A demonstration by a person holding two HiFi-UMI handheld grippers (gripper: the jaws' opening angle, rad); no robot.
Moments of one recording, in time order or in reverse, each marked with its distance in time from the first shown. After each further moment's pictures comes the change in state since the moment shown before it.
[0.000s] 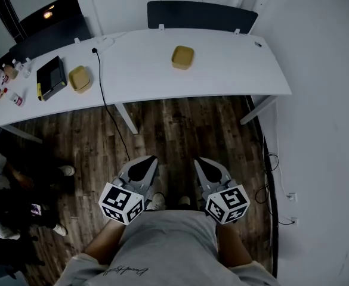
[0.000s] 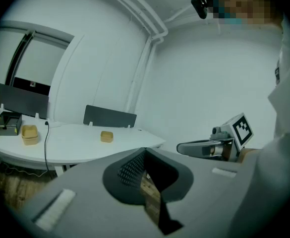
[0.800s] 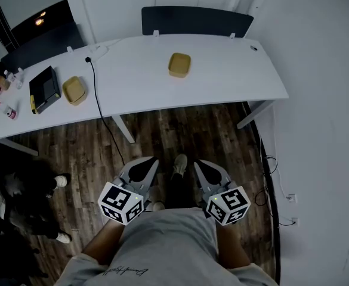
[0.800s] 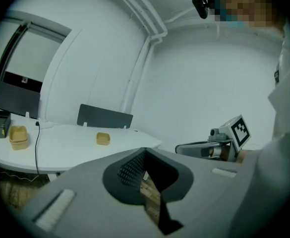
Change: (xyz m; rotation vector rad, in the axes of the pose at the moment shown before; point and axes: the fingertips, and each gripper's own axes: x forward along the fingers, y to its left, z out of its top) left arm 0.033 0.036 0.013 0.002 -0.001 -0.086; right arm 0.041 -0.013 0.011 0.017 -0.013 -0.035
